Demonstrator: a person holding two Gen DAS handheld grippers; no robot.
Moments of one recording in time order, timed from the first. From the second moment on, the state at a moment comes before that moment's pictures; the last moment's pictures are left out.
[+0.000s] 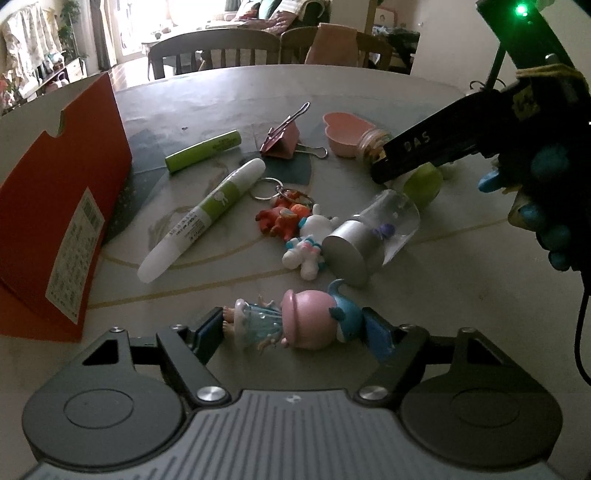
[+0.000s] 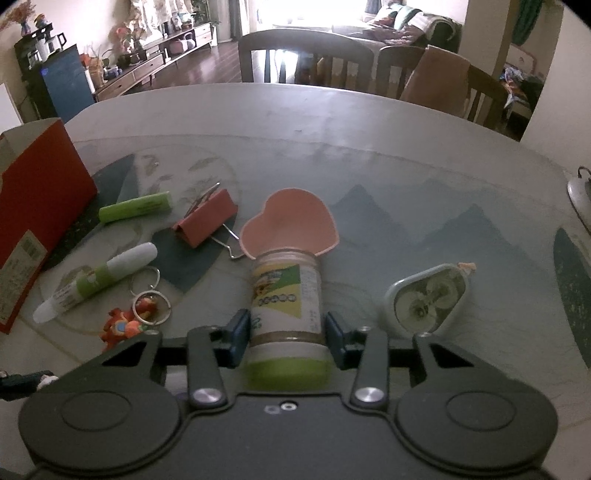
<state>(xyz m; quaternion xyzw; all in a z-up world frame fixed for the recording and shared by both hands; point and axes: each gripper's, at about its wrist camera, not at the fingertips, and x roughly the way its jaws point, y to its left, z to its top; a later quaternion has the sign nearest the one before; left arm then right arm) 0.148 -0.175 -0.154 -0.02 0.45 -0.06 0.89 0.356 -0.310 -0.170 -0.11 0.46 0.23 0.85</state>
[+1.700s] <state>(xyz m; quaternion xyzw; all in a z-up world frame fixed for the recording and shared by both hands) 0.118 -0.042 -0.011 -0.01 0.33 -0.07 0.94 0.211 -0.233 -0.022 -0.04 0.40 0.29 0.87</state>
